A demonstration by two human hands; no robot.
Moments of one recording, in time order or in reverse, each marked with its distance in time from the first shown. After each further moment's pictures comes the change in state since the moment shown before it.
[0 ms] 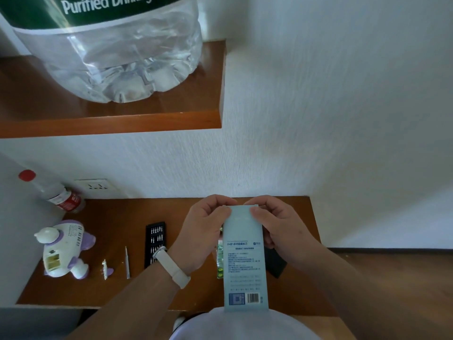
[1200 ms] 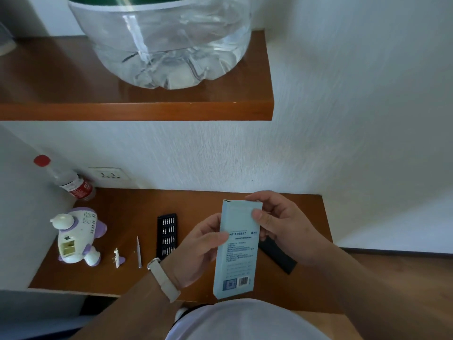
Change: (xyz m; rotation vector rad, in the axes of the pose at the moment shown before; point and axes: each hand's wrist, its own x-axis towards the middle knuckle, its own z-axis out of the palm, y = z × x) left_hand -0.021 -0.045 -0.063 -0.318 -0.392 -0.128; right_hand 0.012 0.006 0.025 0.023 -0.167 -0.068
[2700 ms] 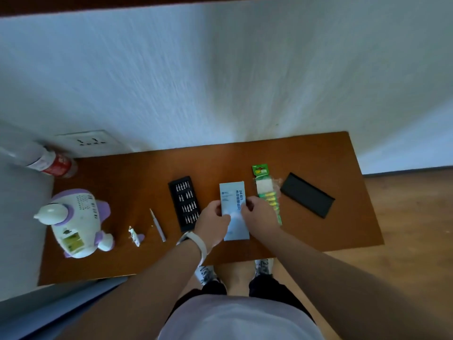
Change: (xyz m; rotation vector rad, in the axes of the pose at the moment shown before) left_hand 0.037 -0.117 -0.150 0.619 0.434 -0.441; right_hand 0.096 0.207 0.112 -0.698 0.466 0.575
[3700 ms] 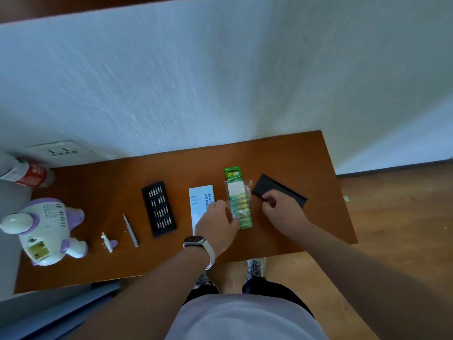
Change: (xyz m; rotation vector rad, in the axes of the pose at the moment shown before) left_hand -0.017 0.039 0.081 0.665 0.191 0.282; right_hand 0.003 0.081 -0.118 -0.073 -0.027 -0.101
